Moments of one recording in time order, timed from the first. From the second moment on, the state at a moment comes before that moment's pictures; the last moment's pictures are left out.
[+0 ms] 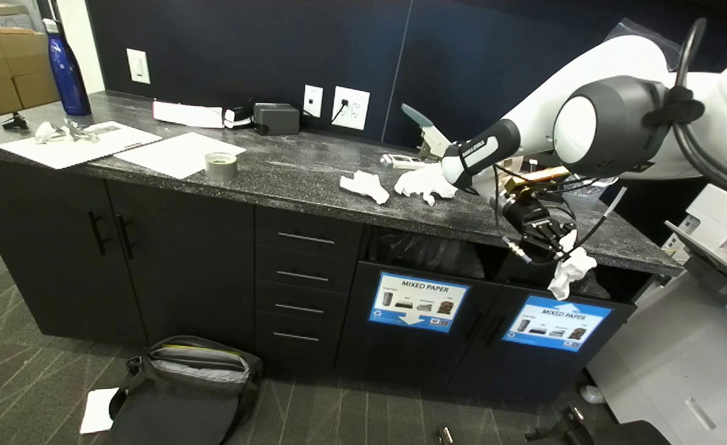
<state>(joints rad) -0.03 1.08 -0.21 -1.12 -0.35 0.85 -0.18</state>
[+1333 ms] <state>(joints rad) -0.09 0.55 -0.03 -2.11 -0.35 1.71 -0.07</state>
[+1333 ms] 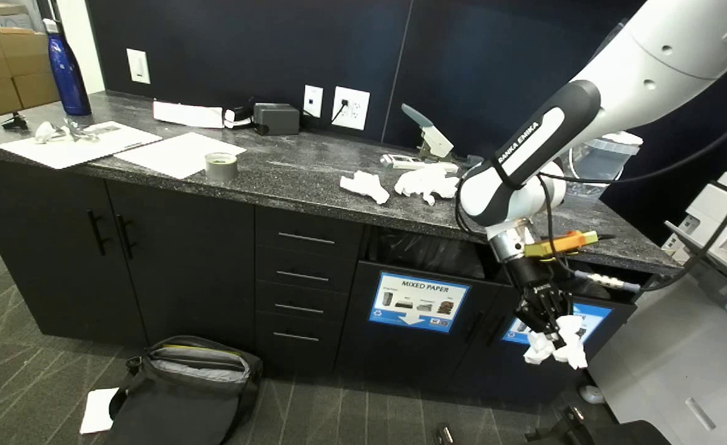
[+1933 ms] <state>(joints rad) -0.12 0.37 -0.08 -2.51 -0.41 2.41 -0.06</state>
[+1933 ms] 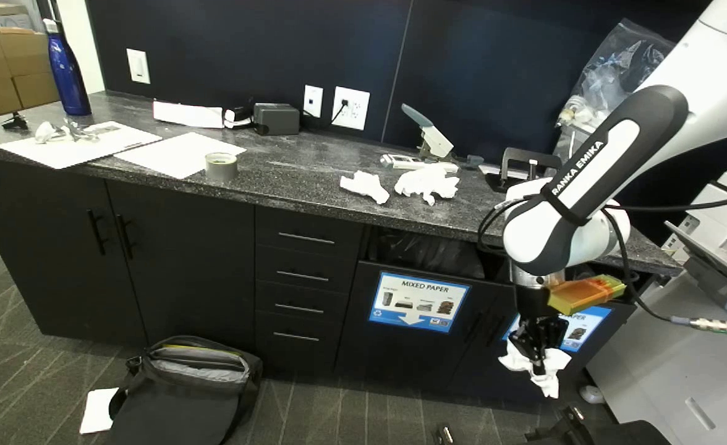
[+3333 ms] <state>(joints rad) -0.18 0.87 -0.02 -2.19 -0.21 3.72 -0.11</state>
